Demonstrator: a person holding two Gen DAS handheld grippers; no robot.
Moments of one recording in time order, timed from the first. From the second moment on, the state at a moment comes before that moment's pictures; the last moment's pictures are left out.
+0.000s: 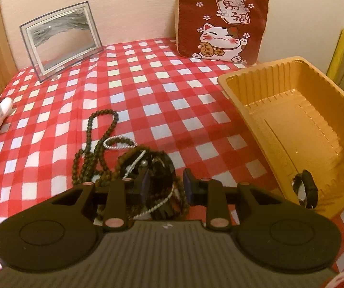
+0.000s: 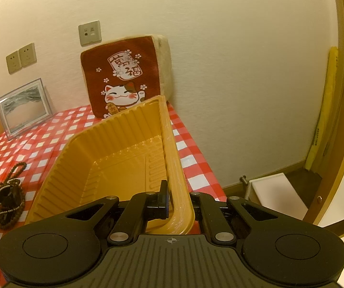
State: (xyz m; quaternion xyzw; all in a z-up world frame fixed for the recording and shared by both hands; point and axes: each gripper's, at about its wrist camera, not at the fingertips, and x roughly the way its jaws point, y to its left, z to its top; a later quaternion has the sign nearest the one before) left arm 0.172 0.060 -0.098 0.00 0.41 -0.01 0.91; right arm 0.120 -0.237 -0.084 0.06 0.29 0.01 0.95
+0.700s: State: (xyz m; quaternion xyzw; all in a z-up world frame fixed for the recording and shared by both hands) left arm 0.209 0.063 -0.121 -0.01 0.44 0.01 0.90; right arm 0.120 -0.238 -0.086 0.06 0.30 0.01 0.95
